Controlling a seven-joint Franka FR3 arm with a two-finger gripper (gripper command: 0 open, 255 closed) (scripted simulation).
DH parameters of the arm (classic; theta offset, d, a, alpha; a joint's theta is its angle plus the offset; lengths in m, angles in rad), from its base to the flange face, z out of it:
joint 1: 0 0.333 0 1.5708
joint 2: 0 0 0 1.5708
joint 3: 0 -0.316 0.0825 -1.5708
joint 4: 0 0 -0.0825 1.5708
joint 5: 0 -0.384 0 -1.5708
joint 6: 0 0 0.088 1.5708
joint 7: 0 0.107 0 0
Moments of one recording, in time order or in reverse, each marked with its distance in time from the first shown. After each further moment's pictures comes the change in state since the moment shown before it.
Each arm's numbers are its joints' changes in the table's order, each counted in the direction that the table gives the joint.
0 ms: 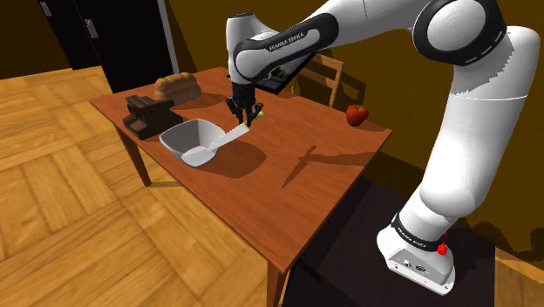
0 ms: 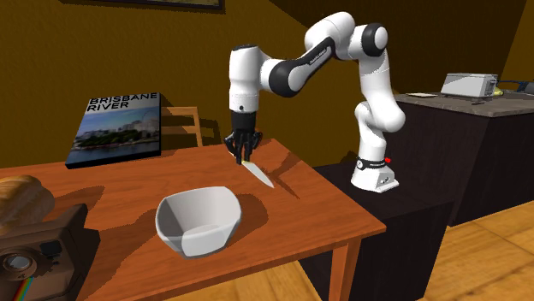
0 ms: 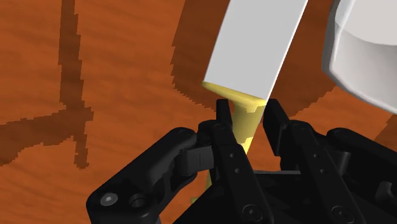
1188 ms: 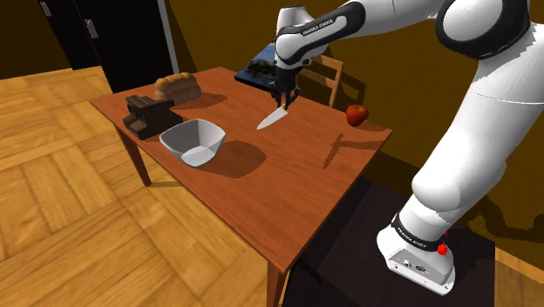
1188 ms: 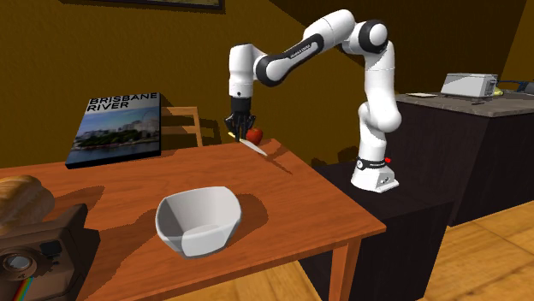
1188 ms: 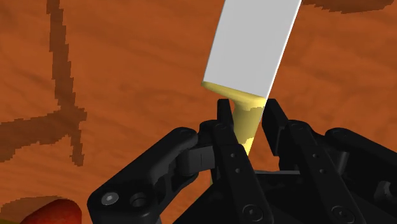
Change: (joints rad) arm -0.207 0.140 0.114 -0.137 -0.081 0.027 -0.346
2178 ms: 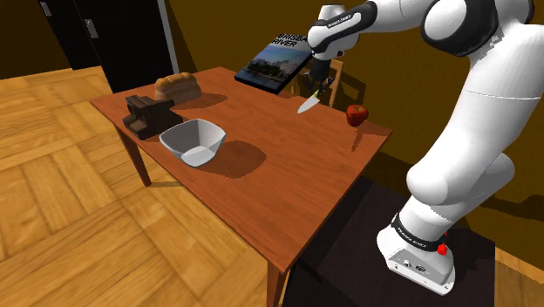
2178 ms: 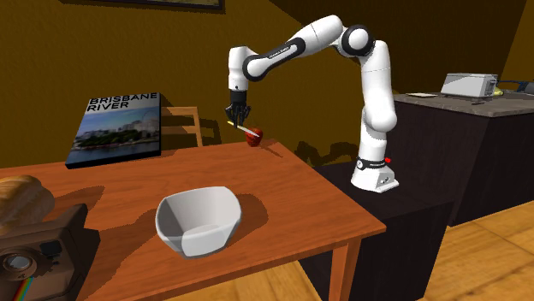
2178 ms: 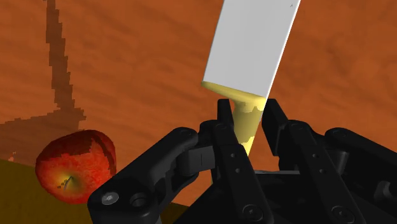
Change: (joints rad) arm -0.193 -0.069 0.137 0.103 -0.036 -0.018 -0.348
